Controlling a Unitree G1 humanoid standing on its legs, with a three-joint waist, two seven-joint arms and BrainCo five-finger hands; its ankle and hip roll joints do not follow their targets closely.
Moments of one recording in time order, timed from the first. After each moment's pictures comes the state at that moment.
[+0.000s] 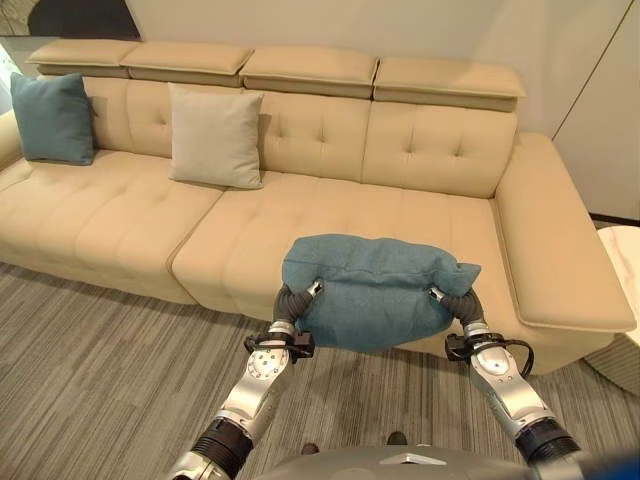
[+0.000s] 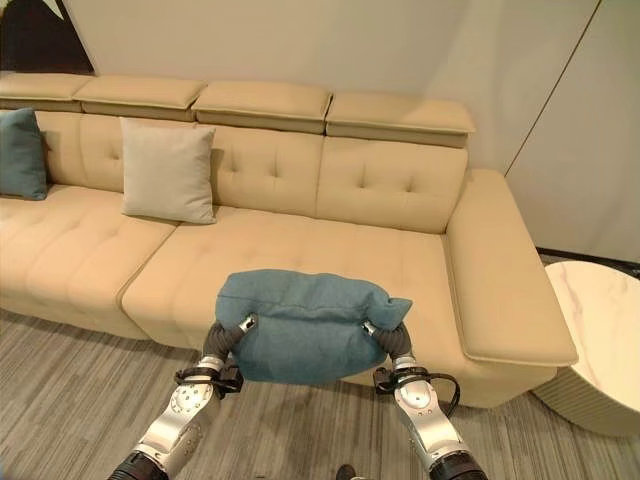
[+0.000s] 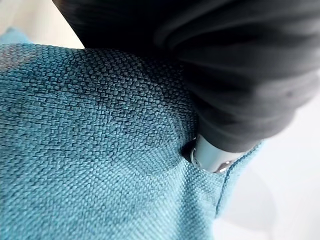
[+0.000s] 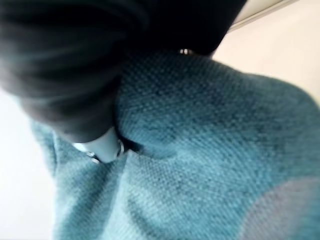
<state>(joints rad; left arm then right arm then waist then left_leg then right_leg) -0.03 0.24 -0.42 0.35 -0.46 -0.20 0.28 -0.03 -0.32 0.31 0.37 0.21 -0.18 -0.24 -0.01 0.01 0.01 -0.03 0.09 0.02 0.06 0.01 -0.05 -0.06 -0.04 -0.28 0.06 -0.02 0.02</state>
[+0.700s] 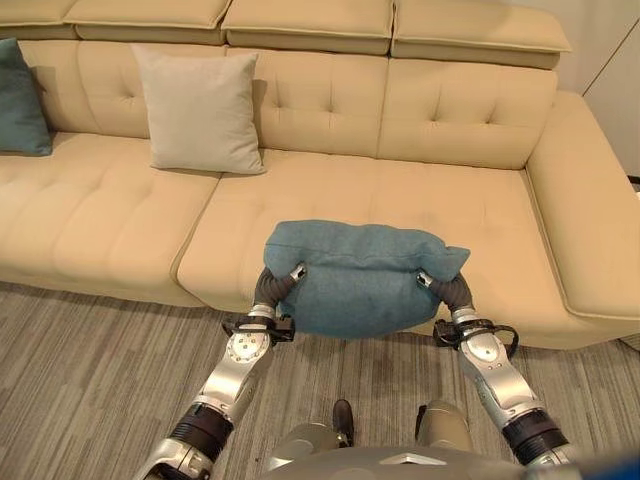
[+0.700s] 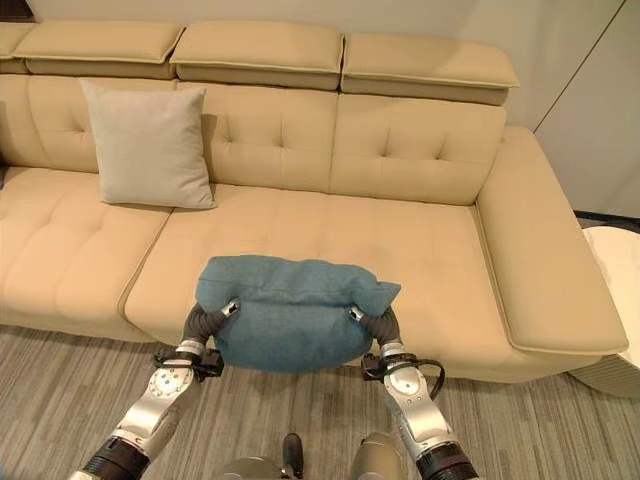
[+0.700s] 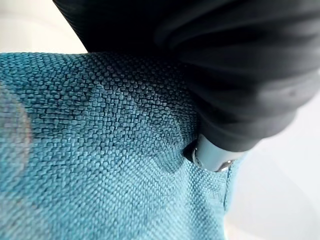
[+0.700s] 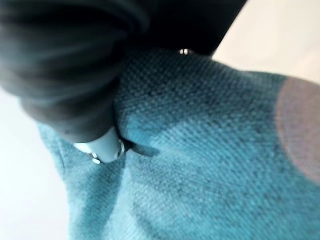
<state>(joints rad) -0.04 0.35 -0.35 0.26 -0.41 -0.17 0.24 -0.04 -0.26 0.28 0.27 0.21 -0.13 -0.19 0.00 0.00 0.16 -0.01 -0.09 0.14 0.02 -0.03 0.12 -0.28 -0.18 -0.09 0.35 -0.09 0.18</state>
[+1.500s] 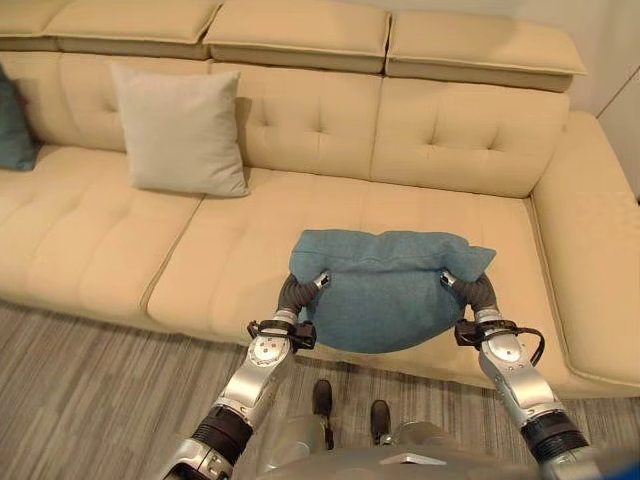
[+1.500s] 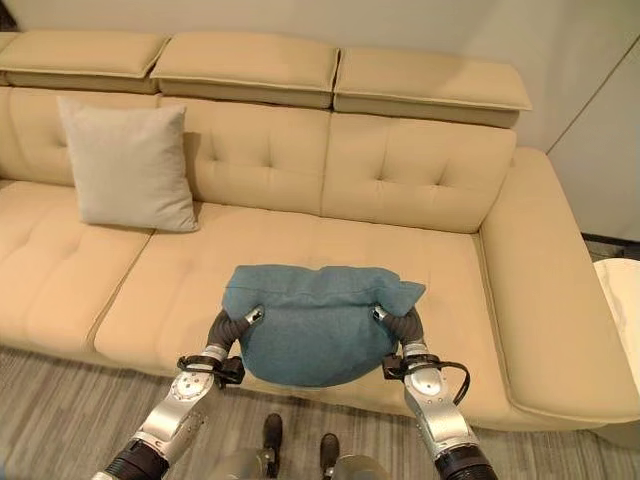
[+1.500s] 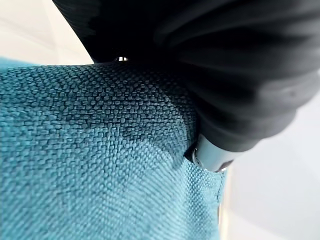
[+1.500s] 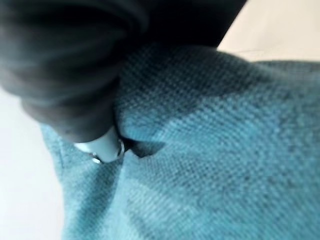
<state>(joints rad) -0.06 0.29 -0.39 0.27 -0.42 -0.15 0.19 -0.04 -0.32 0.22 0.28 0.21 -0.14 -0.20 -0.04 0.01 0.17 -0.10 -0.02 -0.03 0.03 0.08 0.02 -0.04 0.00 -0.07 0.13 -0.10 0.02</state>
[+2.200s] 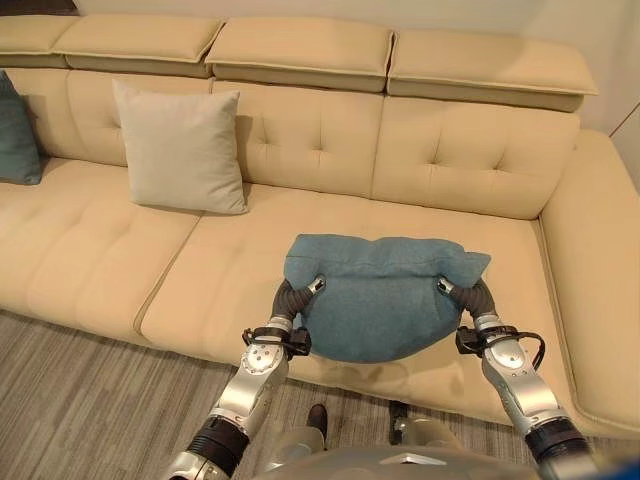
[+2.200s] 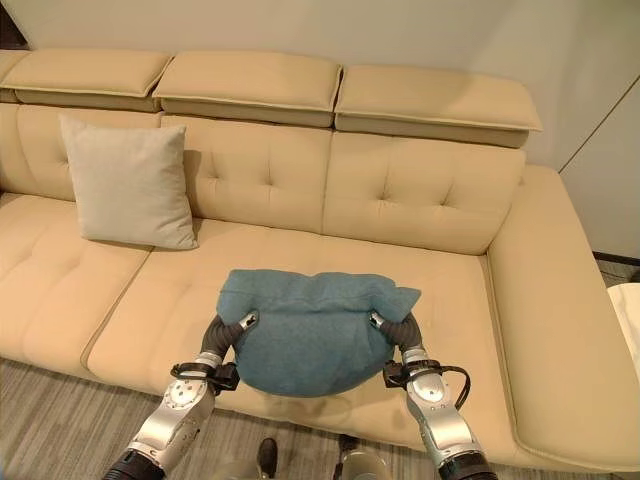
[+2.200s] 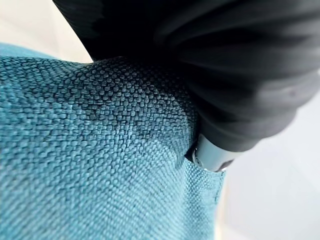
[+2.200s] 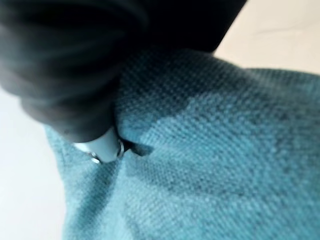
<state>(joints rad) -0.06 0.27 -0.40 0.27 -0.42 -0.16 0.16 0.00 -0.33 0.18 0.27 0.21 -0.14 -0.16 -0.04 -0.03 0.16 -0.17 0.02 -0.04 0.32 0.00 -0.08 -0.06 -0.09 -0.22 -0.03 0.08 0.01</state>
